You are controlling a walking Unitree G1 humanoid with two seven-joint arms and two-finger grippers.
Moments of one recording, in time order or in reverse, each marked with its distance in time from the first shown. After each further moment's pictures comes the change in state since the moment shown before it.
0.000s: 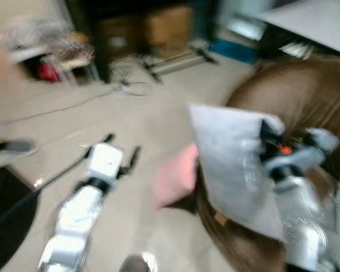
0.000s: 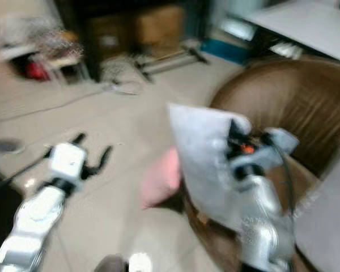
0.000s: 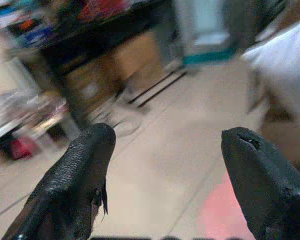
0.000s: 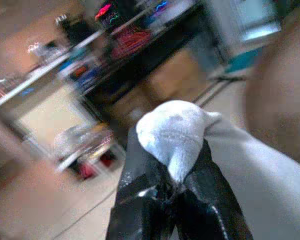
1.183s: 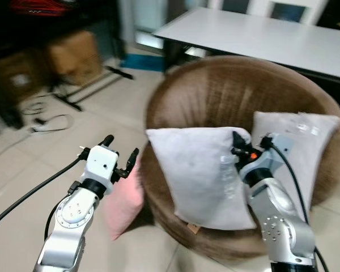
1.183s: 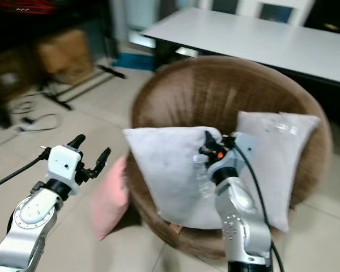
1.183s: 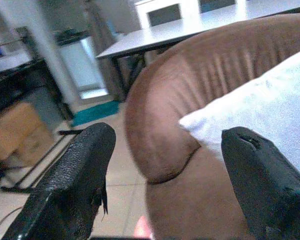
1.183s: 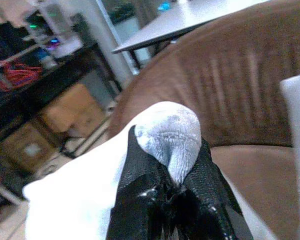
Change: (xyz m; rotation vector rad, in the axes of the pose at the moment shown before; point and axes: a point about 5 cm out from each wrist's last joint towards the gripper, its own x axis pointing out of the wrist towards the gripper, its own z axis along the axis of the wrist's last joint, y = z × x) left arm 0.007 -0.008 0.011 -0.020 -0.081 -0.104; right arm 0.003 -0.009 -0.028 -0.156 0.115 -0.075
